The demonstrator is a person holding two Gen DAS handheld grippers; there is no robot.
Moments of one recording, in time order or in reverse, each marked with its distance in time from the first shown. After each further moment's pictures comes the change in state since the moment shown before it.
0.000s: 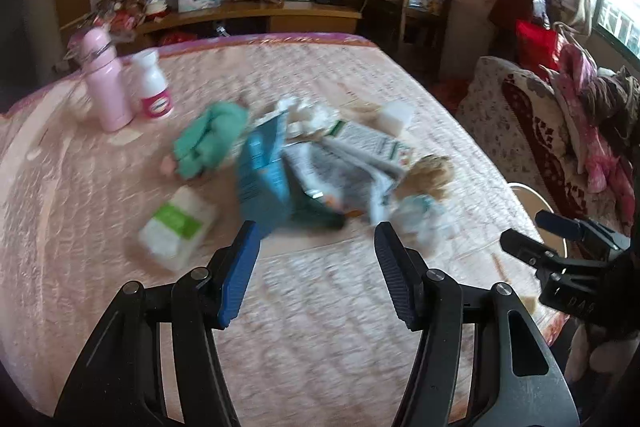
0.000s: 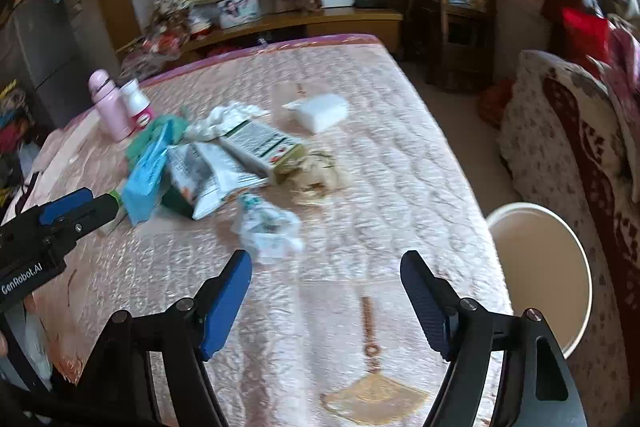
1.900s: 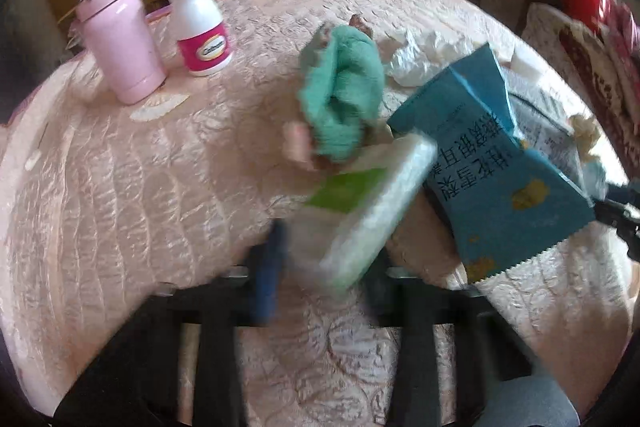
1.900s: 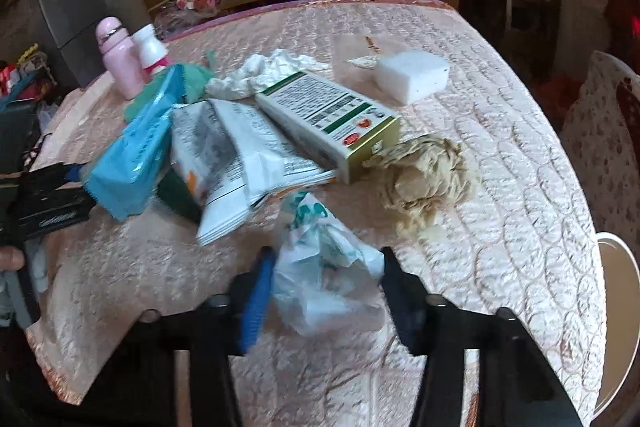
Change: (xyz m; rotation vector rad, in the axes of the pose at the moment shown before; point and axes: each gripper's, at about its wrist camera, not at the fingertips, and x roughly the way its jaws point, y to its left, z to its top) left arm 0.099 0.120 0.010 0.066 0.173 0.089; right arm 0.108 0.042 0.019 -0.088 0.114 0.142
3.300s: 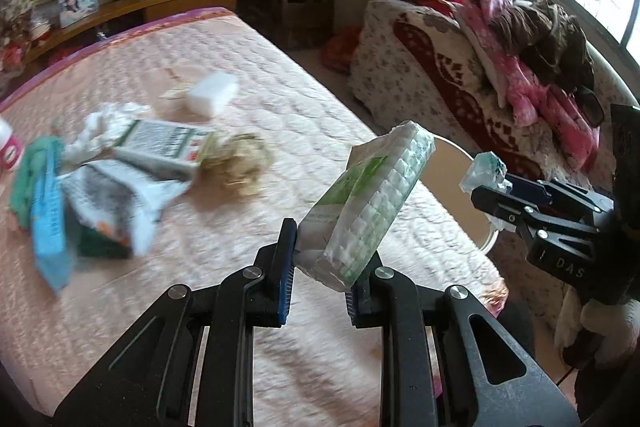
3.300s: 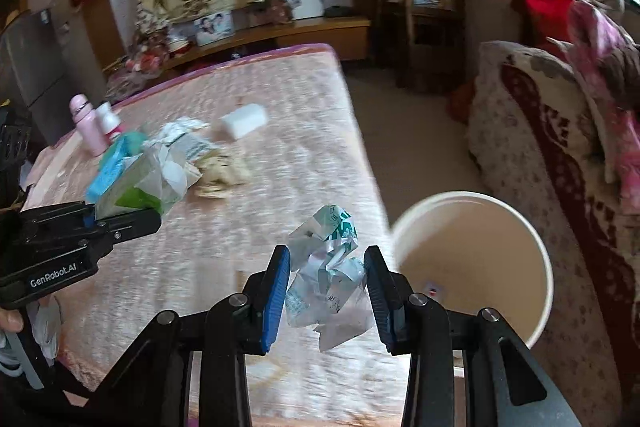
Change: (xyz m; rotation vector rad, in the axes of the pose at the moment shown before) left arm -0.074 -0.282 0.007 0.199 -0.065 -0.363; right arm -0.159 -0.134 -0.076 0.157 -0.163 -0.185
